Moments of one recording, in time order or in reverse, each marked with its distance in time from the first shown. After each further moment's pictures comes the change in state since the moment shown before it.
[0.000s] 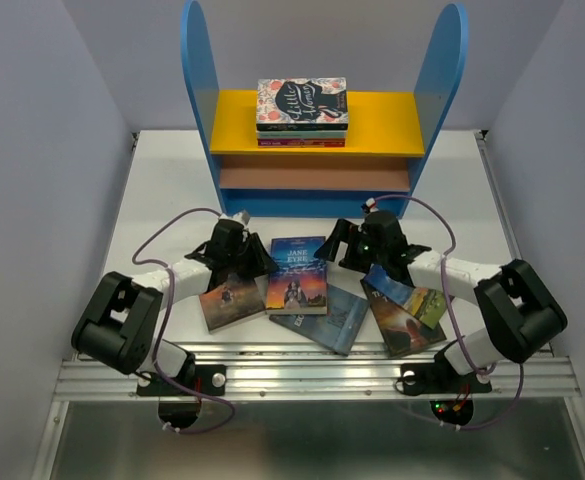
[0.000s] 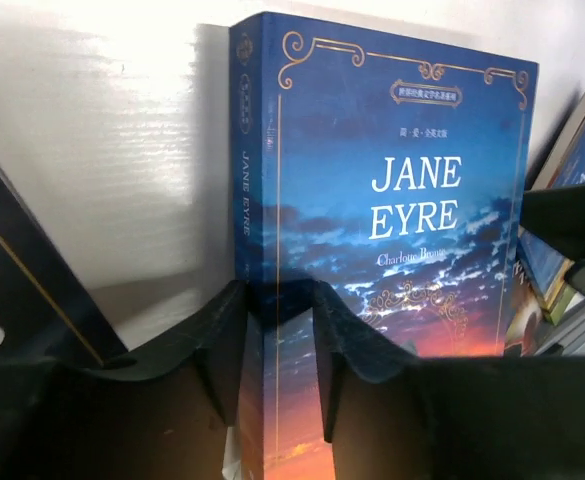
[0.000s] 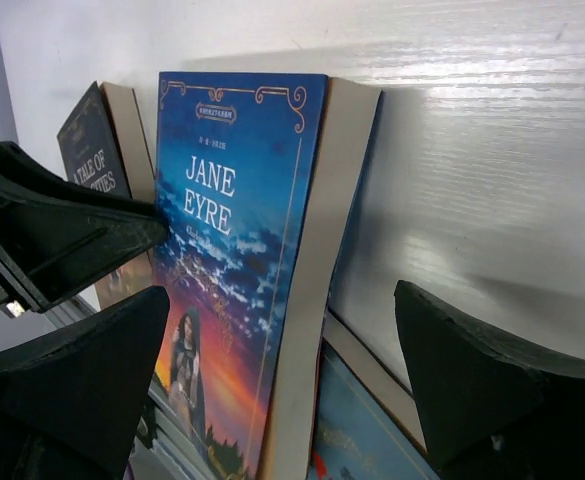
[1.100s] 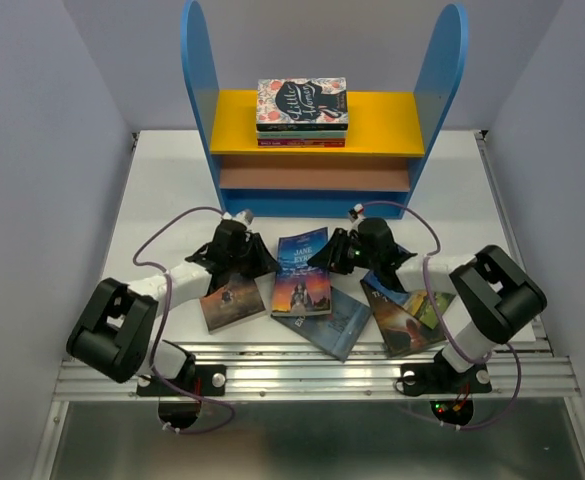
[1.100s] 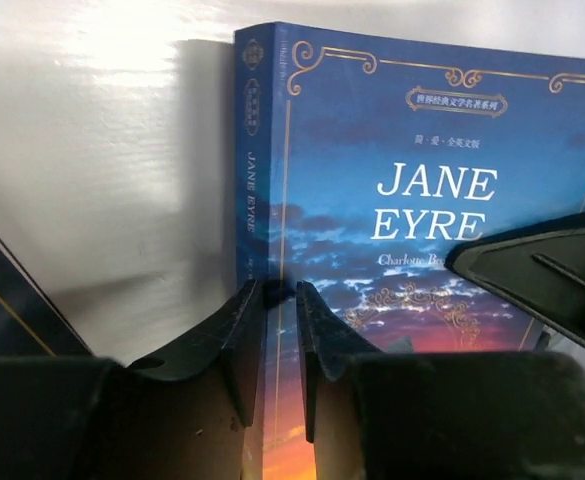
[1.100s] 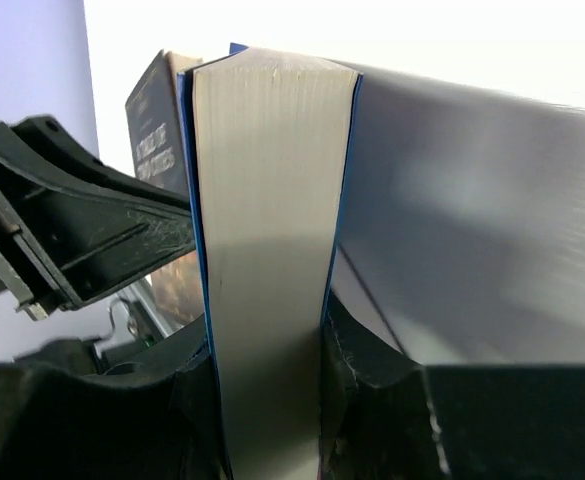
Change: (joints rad) left arm -0.029 -0.007 -0.004 0.045 -0.010 -0.026; right arm 0.045 0.178 -0.045 0.350 -0.124 0.125
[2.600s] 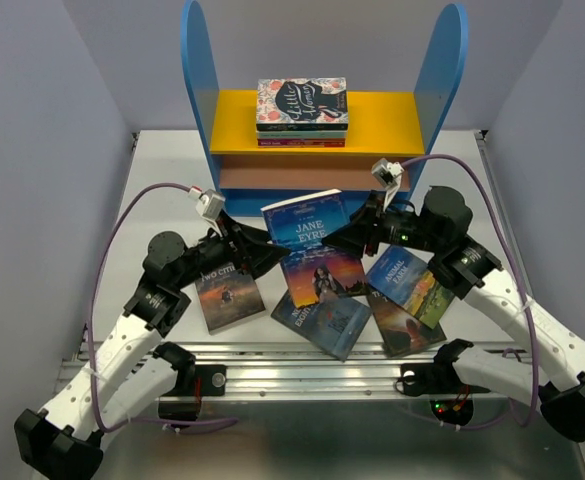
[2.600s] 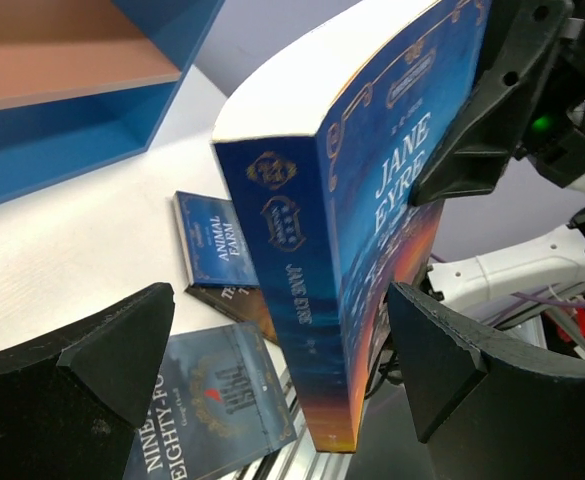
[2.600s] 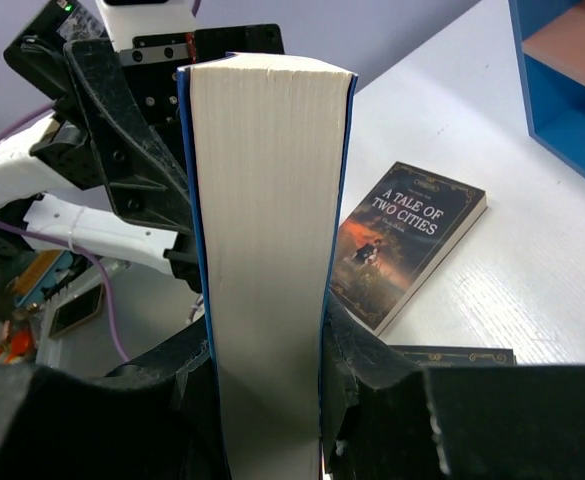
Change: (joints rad) left arm -0.020 -0.714 0.050 0.047 0.299 0.138; right arm 0.018 -0.640 0.331 -0.486 -0.292 -0.456
